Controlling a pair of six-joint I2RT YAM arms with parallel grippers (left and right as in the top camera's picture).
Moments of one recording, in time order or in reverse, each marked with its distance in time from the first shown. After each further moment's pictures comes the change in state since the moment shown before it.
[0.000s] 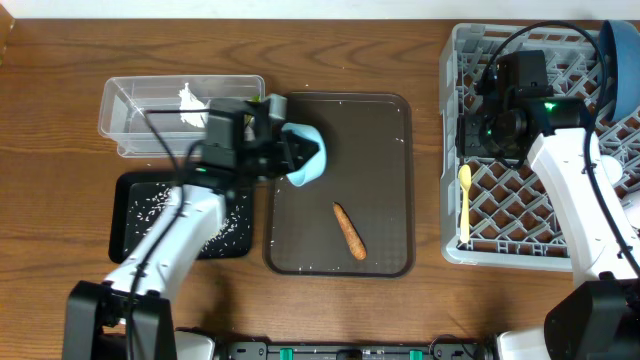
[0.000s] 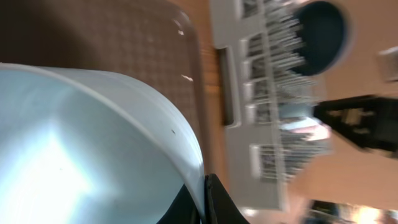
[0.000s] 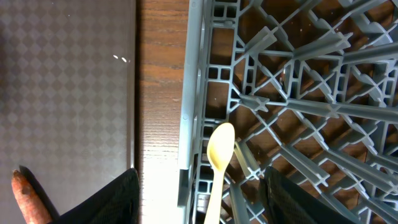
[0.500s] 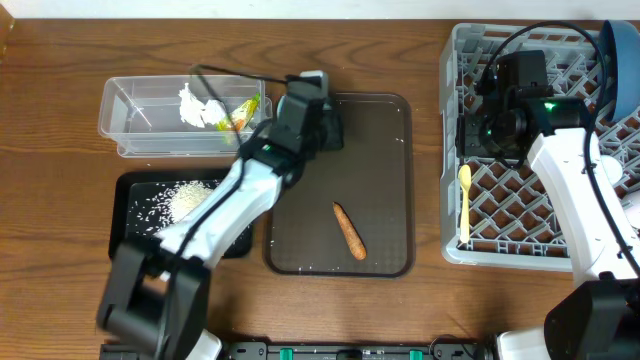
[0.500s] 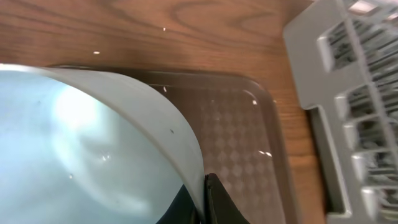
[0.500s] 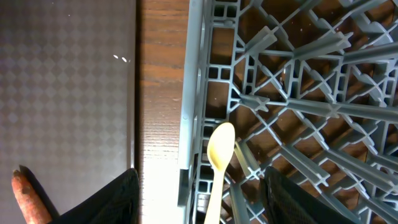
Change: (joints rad) left arm -0.243 0.219 0.249 -0.019 -0.645 0.108; right arm 0.000 0.000 0.000 0.000 -0.001 0.000
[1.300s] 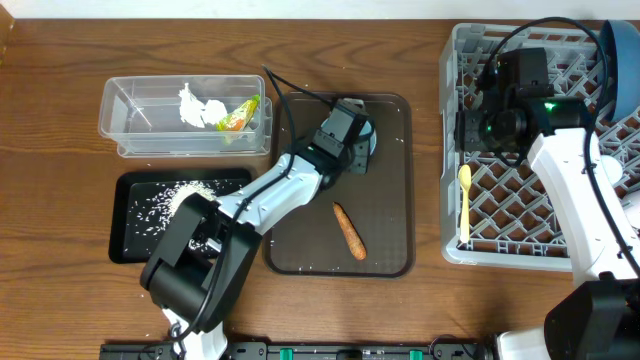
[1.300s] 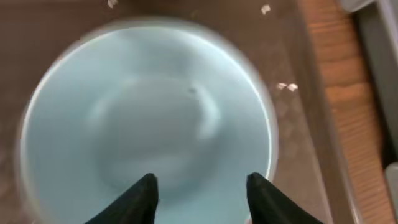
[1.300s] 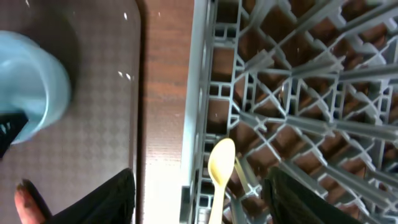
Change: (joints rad) left arm -0.110 0.182 0.063 -0.104 -0.027 0.071; right arm 0.000 0.000 0.000 0.066 -0.003 0.000
